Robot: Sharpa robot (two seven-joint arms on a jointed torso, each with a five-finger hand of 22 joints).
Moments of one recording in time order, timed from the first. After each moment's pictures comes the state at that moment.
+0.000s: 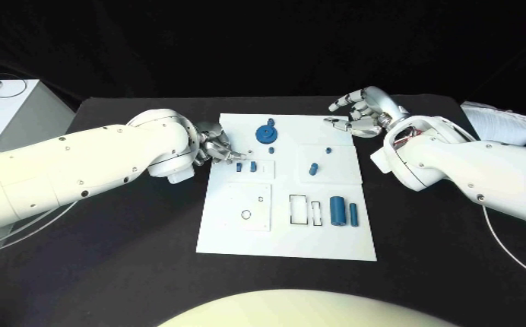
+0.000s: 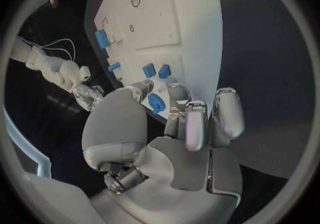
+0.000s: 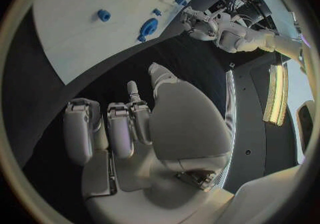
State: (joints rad) left arm 1.23 -0.81 -0.06 1.51 -1.06 0.01 -0.54; left_hand 1.00 -0.20 0.43 0.29 0.22 0.92 0.03 0.75 0.76 1.22 -0.03 1.09 0.70 1.47 -0.09 1.53 1.31 0.09 1.33 0.03 1.40 1.22; right arm 1.26 -0.84 -0.15 1.51 -0.99 -0.60 -0.06; right_hand 1.37 -0.16 0.15 0.29 0.29 0.90 0.17 0.16 0.34 1.45 0.08 1.45 1.31 1.47 0.00 1.54 1.31 0.01 1.47 0.10 1.44 1.31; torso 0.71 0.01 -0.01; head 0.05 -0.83
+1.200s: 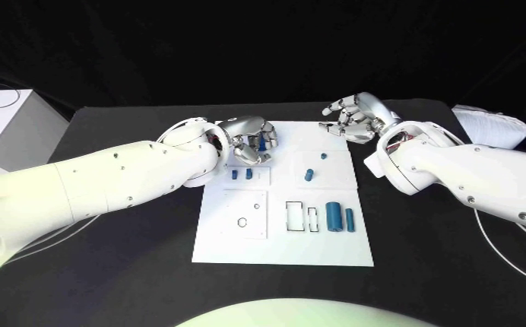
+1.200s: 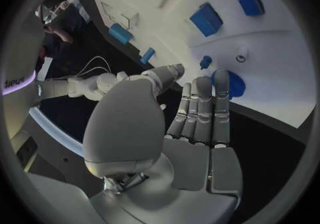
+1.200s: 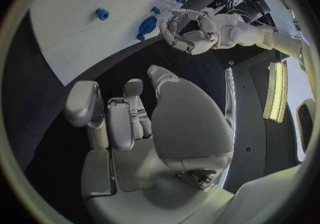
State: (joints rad) left arm 1.21 -0.62 -0.08 1.33 -1.32 -0.22 0.03; left_hand 1.37 -0.27 0.63 0.04 0.22 0.68 0.17 0.51 0.40 0.74 0.13 0.71 0.25 1.00 0.06 1.12 0.70 0.17 0.86 0.16 1.05 0.75; right arm 1.26 -0.83 -0.15 1.50 -0.96 -0.61 -0.03; right_hand 1.35 -0.18 0.26 0.29 0.30 0.90 0.15 0.17 0.34 1.13 0.07 0.93 0.92 1.47 -0.01 1.38 1.22 0.09 1.38 0.09 1.07 1.23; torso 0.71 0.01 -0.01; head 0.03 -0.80
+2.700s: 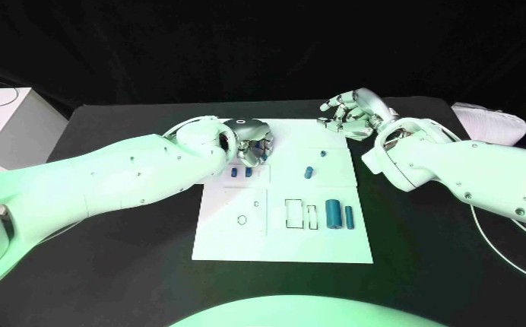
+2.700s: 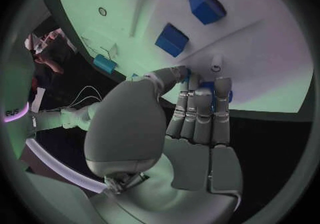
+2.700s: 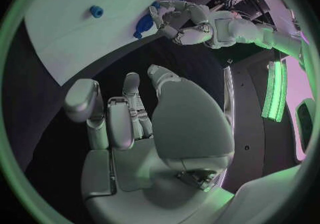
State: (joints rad) left arm 1.20 -0.56 -0.09 1.28 -1.57 -0.12 -0.08; left_hand 1.39 -0.24 0.67 0.01 0.21 0.90 0.14 0.43 0.29 0.93 0.08 0.66 0.14 1.17 0.02 1.33 0.78 0.17 0.96 0.13 1.18 0.89; right arm 1.26 -0.83 -0.15 1.50 -0.94 -0.62 -0.02; right_hand 1.34 -0.19 0.28 0.29 0.30 0.90 0.15 0.17 0.34 1.08 0.07 0.82 0.80 1.47 -0.01 1.37 1.21 0.09 1.38 0.09 1.02 1.21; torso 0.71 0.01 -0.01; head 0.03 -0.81
